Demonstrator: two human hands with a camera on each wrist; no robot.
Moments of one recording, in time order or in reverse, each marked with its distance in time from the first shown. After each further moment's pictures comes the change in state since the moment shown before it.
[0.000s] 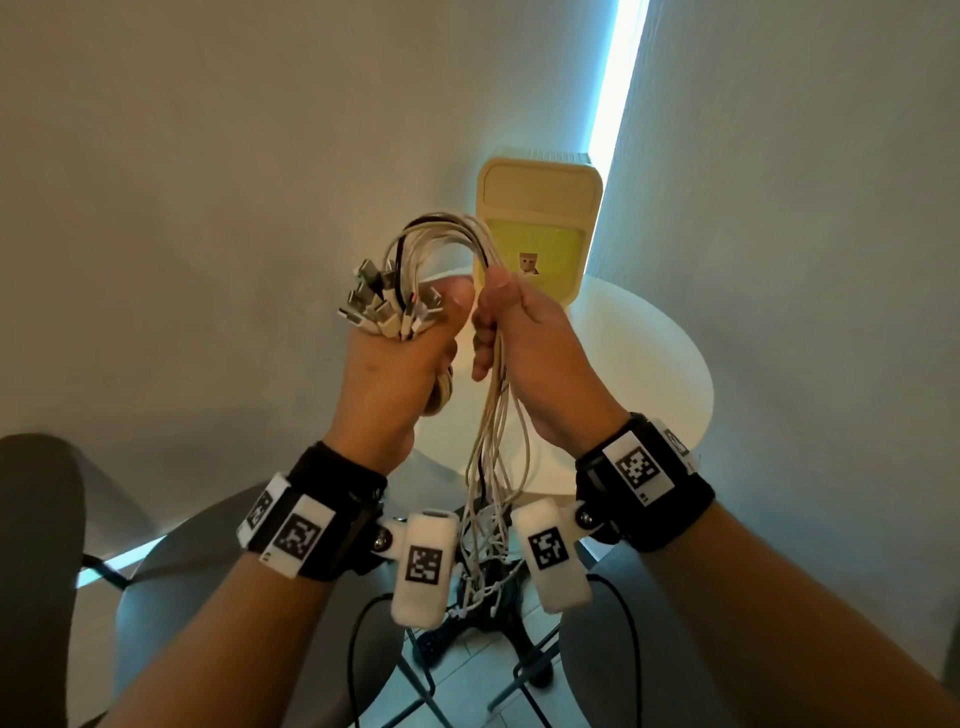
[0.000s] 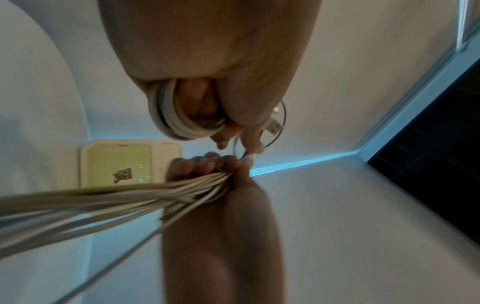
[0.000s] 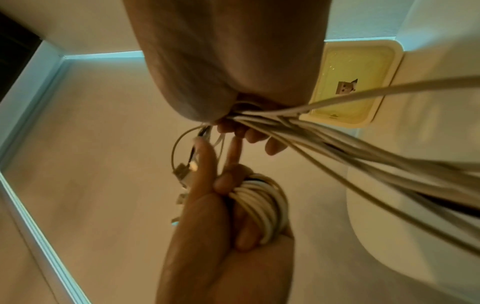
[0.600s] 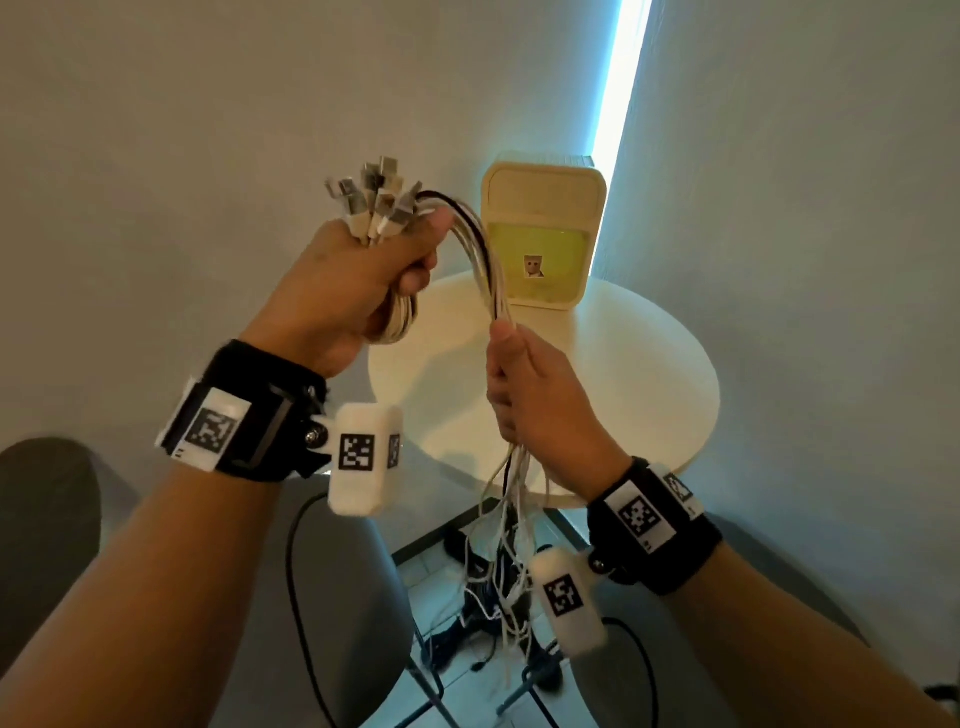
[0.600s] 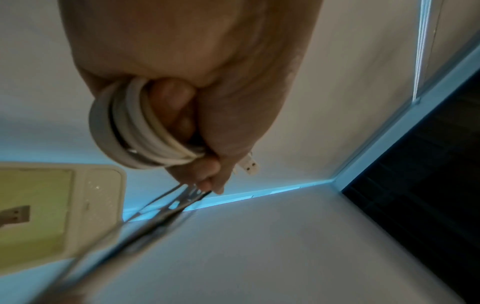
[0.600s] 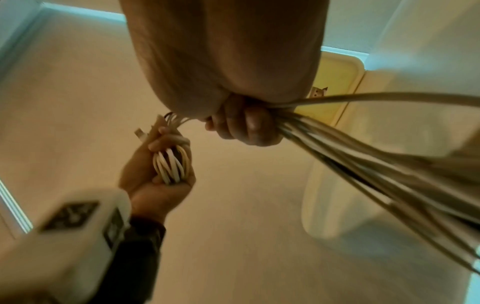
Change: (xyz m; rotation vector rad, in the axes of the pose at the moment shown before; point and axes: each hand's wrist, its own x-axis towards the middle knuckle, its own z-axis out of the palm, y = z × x) left_hand 0.055 0.055 -0.032 0.237 -0.193 -0.083; right_hand -0.028 0.020 -0.001 0.031 -0.053 0.072
